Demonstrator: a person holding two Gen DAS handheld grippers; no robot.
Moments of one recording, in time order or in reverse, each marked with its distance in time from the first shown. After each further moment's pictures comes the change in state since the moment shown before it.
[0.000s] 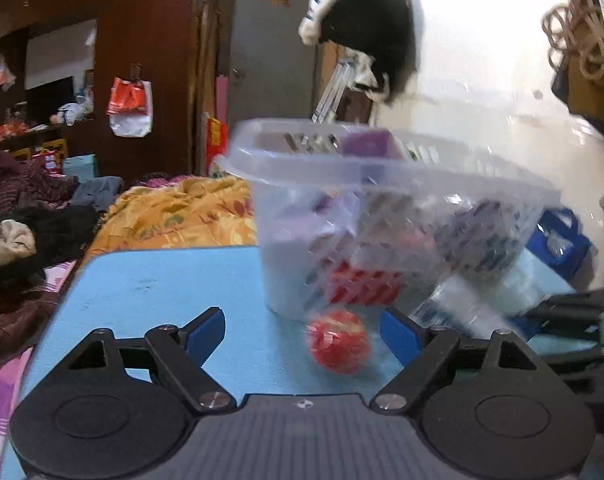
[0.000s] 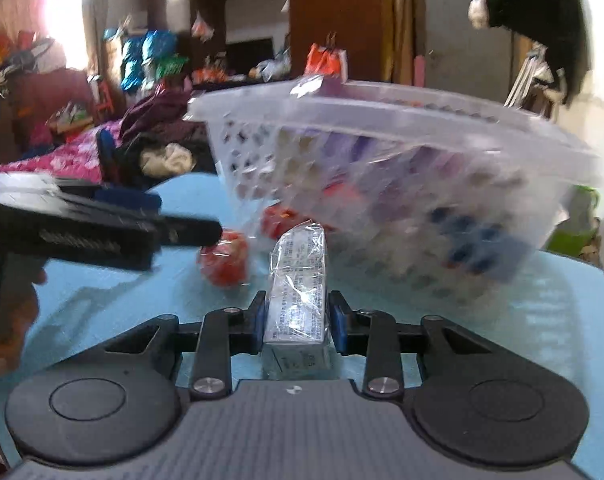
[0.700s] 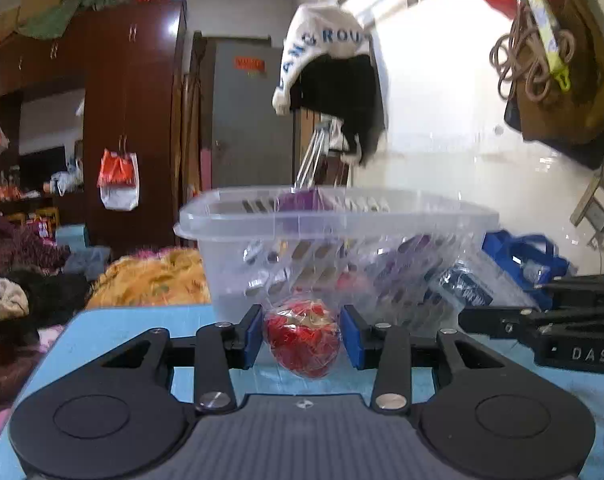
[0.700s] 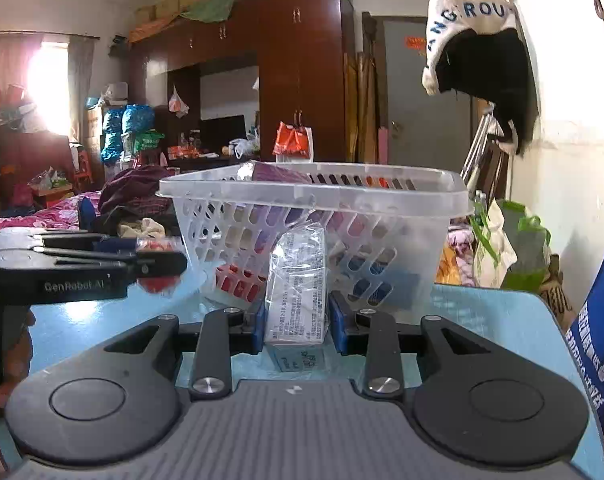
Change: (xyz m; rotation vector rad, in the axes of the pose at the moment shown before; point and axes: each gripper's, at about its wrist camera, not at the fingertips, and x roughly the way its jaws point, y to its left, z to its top) left arm -0.049 -0.039 -0.025 0.062 -0.259 -0.016; right arm -0.035 -0.013 -0.009 0.021 -0.241 -0.067
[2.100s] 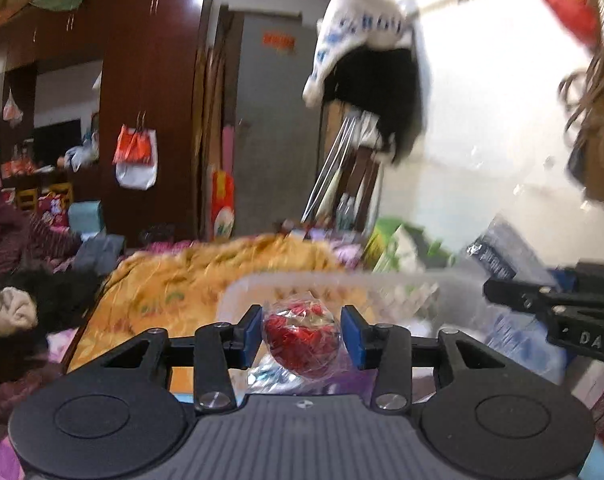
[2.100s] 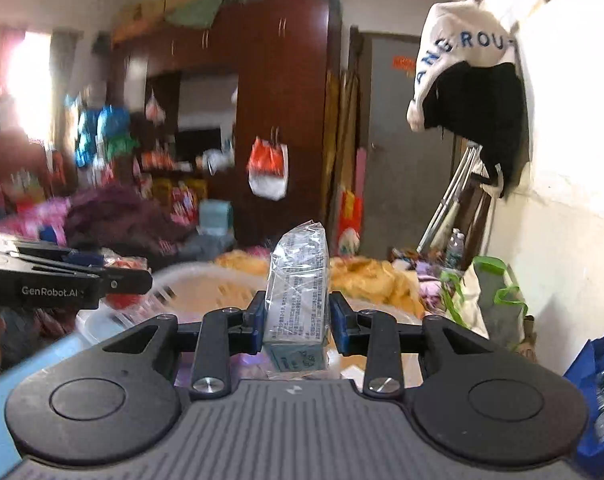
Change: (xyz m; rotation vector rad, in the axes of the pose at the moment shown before) left arm 0.093 0.041 0.122 -0.068 0.129 0.067; right arm 0.090 -0.029 0.129 -0.082 0.025 -0.083
